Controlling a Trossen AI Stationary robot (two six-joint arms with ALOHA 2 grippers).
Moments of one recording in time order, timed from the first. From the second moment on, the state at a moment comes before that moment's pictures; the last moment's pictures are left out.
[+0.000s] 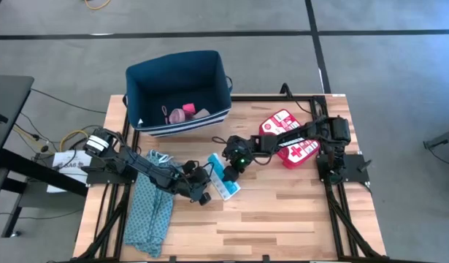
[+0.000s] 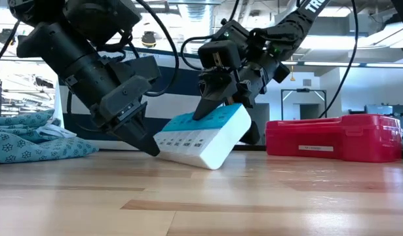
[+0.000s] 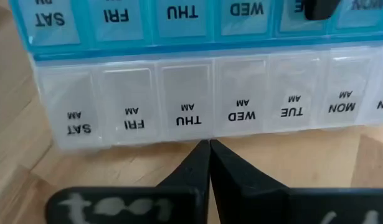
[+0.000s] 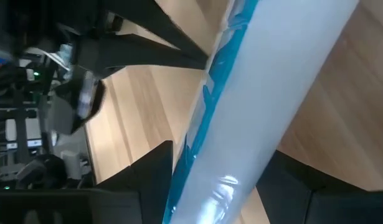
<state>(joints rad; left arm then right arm) -0.35 1.76 0.75 0.09 -0.53 -0.69 -0.06 1.93 1.07 0.02 -0.54 0.71</state>
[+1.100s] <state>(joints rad) -0.35 1.75 0.76 0.31 -0.61 -0.56 -0.05 1.93 1.07 -0.05 -0.52 0.59</state>
